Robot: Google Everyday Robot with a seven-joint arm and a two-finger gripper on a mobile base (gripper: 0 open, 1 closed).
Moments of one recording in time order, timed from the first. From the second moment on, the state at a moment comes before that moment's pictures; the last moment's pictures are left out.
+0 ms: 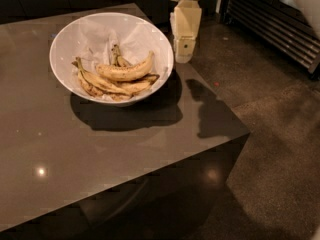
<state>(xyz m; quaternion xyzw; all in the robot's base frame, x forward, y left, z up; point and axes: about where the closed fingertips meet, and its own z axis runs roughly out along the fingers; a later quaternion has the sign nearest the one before) 0.576 -0.045 1.014 -0.74 0.65 -0.06 0.16</state>
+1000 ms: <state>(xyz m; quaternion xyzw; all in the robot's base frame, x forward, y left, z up) 0.590 -0.022 0.989 -0.74 0.65 -0.06 0.17</state>
